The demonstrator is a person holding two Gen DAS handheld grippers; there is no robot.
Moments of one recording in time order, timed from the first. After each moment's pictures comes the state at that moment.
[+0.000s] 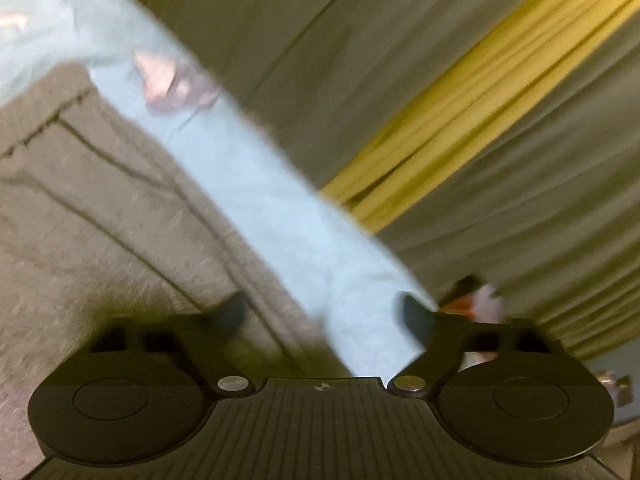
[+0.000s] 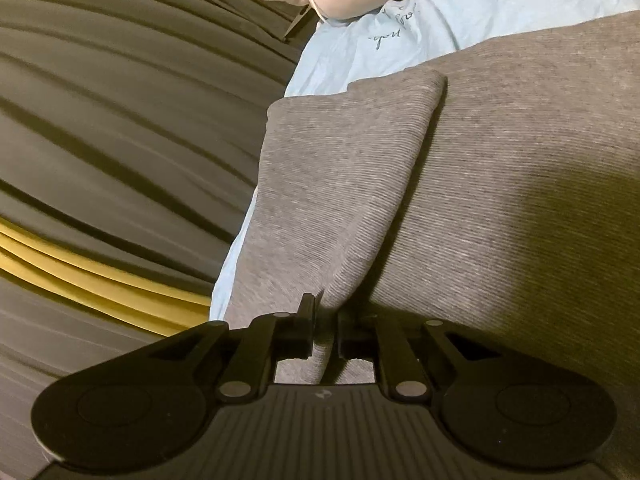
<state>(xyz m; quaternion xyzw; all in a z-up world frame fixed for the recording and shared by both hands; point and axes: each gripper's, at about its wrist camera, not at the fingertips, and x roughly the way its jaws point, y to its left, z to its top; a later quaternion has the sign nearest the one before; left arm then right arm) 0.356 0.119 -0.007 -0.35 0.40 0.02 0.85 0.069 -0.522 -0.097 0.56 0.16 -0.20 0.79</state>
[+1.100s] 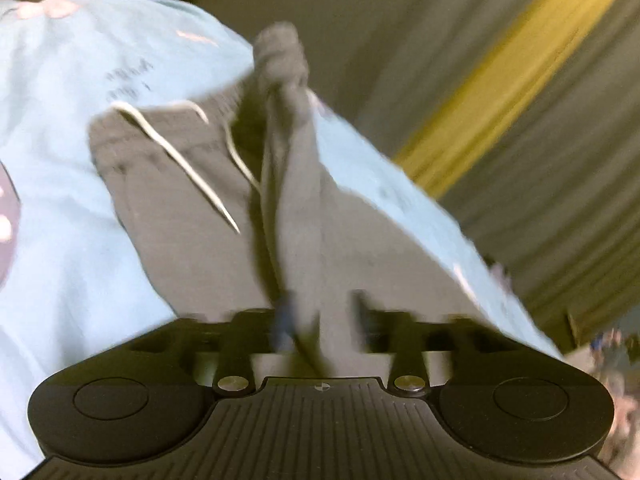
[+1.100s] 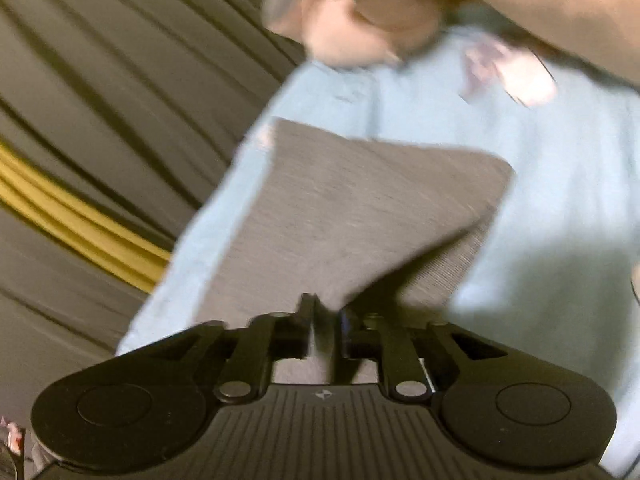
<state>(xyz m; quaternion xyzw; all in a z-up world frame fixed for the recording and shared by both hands) 0.041 0.232 -0.006 -0.34 0.32 0.04 0.89 -0.069 -0.509 -0.040 0.45 0.24 -0.24 0.82</state>
